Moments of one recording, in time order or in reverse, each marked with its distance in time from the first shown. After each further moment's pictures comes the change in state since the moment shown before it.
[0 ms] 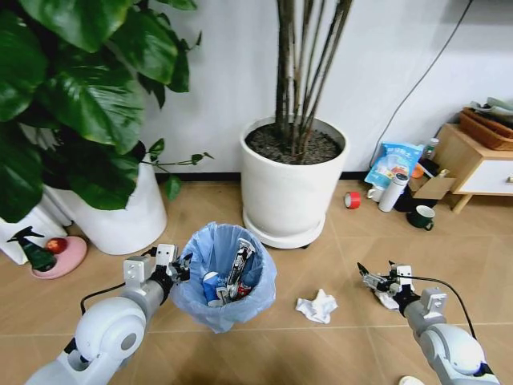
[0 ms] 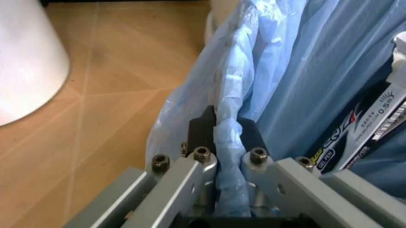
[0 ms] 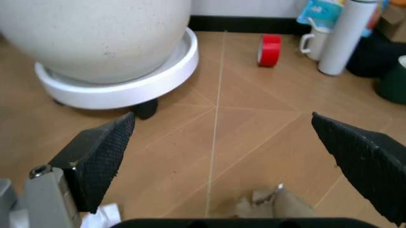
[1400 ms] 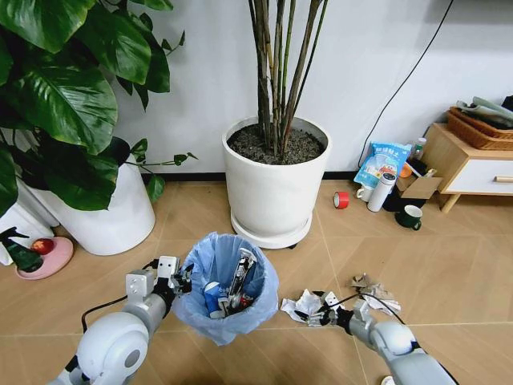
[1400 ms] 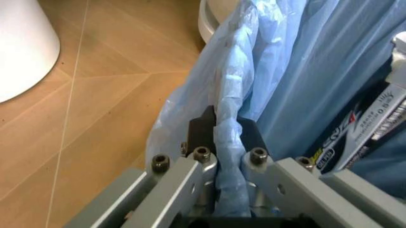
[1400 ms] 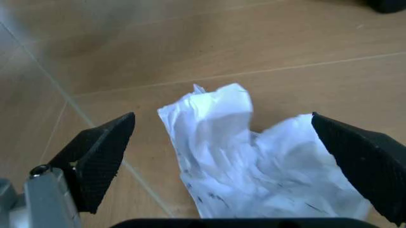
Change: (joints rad) left arm 0.089 -0.032 -0.008 -0.023 0.065 -0.014 0.011; right arm 0.319 0.059 -0.362 -0.513 -0.252 0.122 -0.447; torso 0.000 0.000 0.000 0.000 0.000
